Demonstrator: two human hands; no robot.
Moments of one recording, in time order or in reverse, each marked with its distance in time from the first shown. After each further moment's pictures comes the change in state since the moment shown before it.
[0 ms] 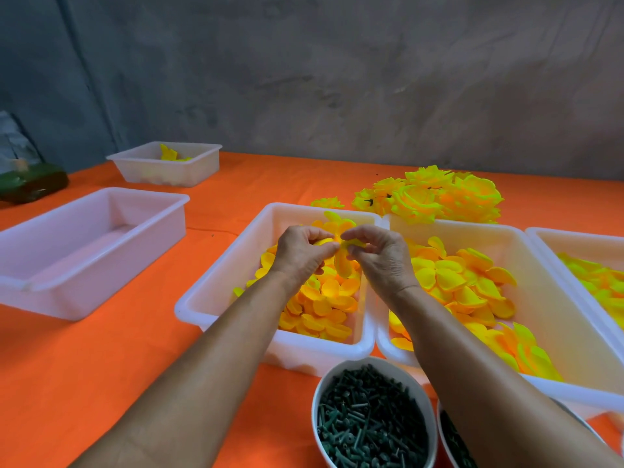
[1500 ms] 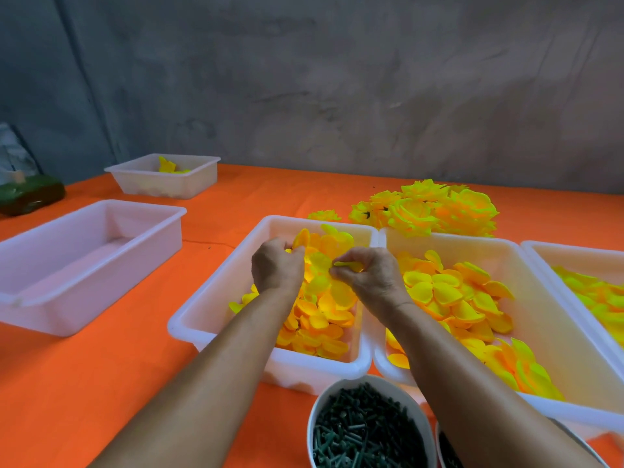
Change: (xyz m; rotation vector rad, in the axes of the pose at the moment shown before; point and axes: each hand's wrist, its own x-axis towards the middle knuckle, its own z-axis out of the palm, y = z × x) left_hand 0.008 -0.004 -0.006 0.317 0.415 -0.086; right_hand 0.001 0.001 0.001 -0.256 -0.058 -0.014
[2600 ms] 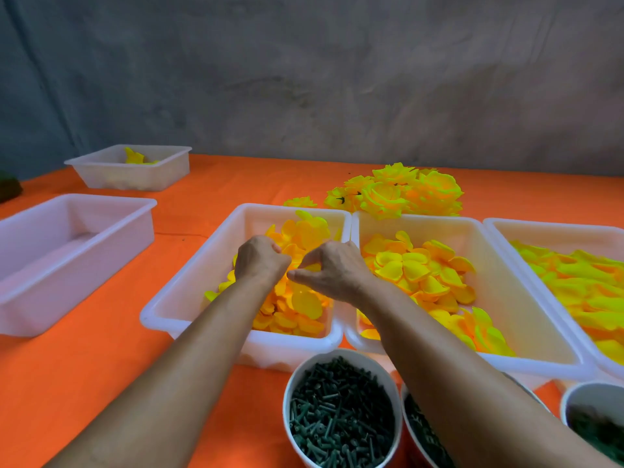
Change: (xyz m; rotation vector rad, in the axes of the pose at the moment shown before) left_hand -0.005 -0.002 0.002 0.261 -0.276 -0.011; right_hand -0.006 -0.008 -0.001 -0.533 -0.289 -0.125
